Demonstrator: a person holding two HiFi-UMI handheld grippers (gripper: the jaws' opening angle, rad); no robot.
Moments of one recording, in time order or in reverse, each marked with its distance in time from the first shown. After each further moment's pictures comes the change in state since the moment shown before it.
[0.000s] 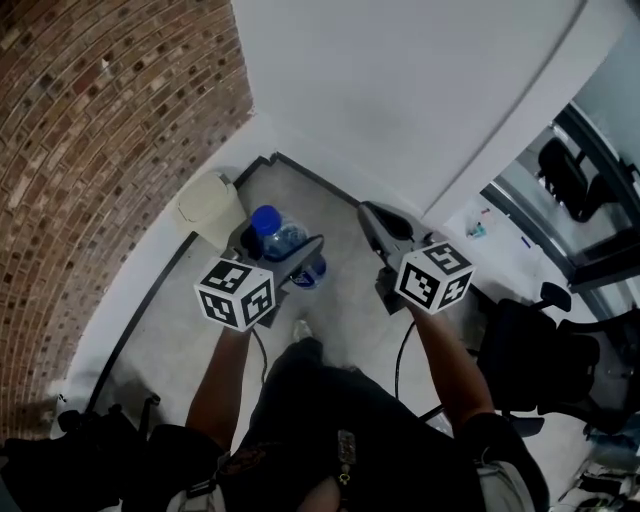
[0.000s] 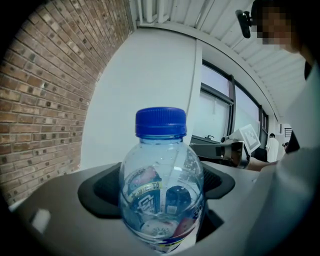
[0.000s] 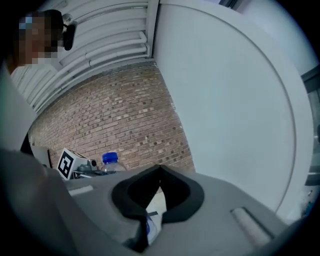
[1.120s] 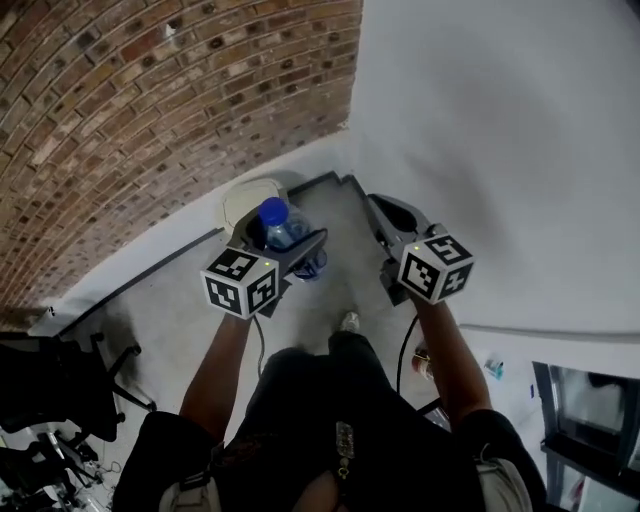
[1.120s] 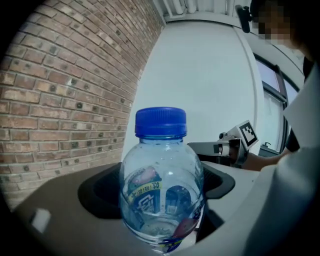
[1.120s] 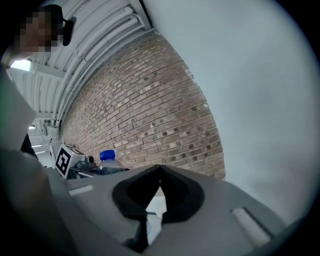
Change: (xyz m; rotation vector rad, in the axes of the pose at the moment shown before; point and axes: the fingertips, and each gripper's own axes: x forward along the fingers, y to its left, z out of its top) left arm 0.117 0.289 0.060 -0.111 -0.014 0.427; right arm 0.353 -0.109 0.043 -0.040 0.213 0.399
